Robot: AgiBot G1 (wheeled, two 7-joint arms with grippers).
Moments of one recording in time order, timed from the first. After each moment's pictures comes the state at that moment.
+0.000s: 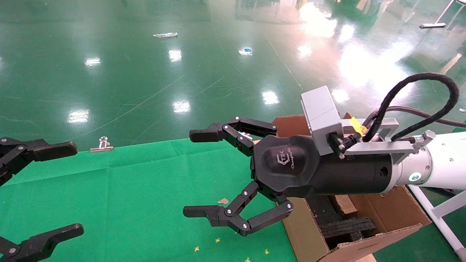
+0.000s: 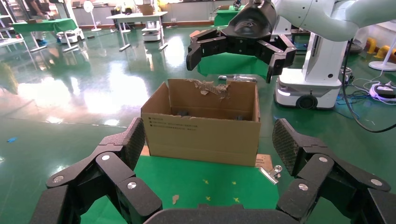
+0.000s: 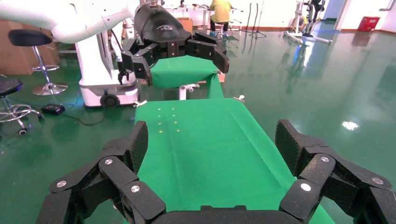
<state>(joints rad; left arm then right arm) -1.08 0.60 0.30 -1.28 0.72 1.49 -0.18 1.07 -0.61 -0.28 1.28 -0.73 -1.50 0.19</state>
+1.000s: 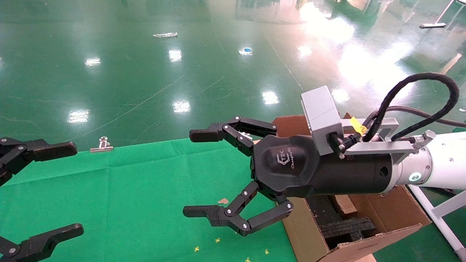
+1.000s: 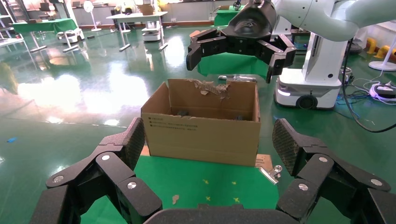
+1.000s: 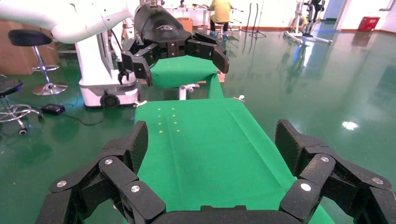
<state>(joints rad) -1.08 0.60 0.30 -1.28 0.72 1.49 -0.18 1.08 -0.61 -0.28 1.28 -0.73 -1.50 0.19</state>
